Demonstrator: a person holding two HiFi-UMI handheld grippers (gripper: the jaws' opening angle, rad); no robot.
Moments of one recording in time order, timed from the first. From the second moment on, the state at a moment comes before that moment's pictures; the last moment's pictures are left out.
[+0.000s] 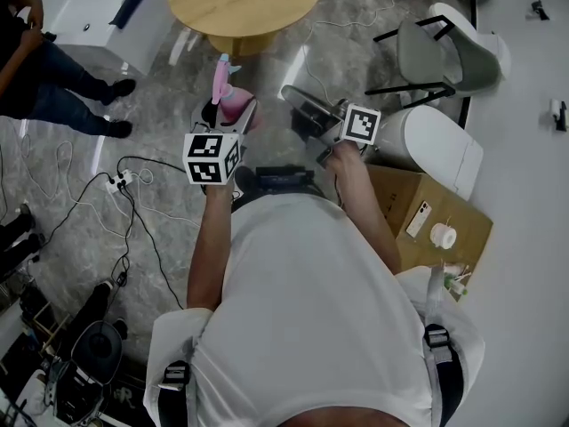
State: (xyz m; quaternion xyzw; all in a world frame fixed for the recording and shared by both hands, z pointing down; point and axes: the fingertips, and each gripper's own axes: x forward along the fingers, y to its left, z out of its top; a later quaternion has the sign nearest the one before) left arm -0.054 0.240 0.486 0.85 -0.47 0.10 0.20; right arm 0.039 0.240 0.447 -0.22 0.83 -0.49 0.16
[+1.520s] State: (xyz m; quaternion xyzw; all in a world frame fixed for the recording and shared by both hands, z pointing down) left arm -0.077 0.151 0.500 0.84 -0.50 0.12 0.20; right arm 0.030 0.150 0.469 -0.21 0.82 -0.51 0.17
